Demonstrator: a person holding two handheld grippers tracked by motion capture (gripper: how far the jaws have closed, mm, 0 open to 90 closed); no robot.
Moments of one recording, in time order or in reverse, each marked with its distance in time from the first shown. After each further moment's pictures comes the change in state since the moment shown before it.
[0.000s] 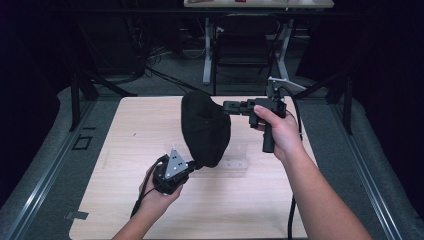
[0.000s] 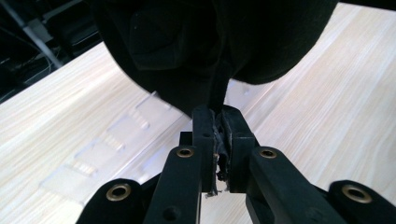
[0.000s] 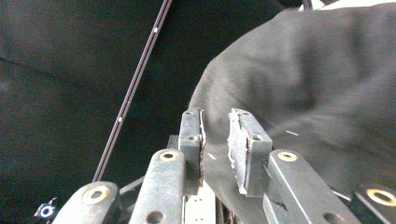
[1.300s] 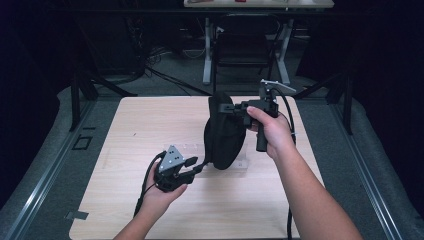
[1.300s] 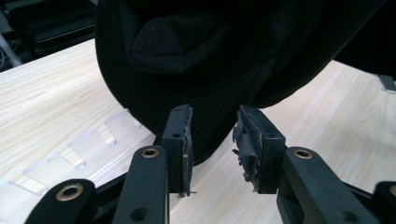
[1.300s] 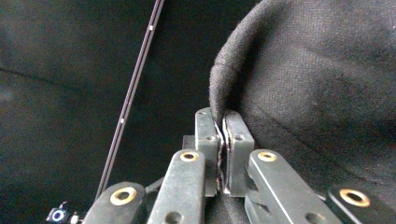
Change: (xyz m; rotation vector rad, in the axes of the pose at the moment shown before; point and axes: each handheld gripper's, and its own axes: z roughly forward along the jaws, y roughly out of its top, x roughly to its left) left arm 0.003 0.009 0.002 -0.095 -0.130 -0.147; right arm -0.015 0.004 0.018 0.029 0.006 0.072
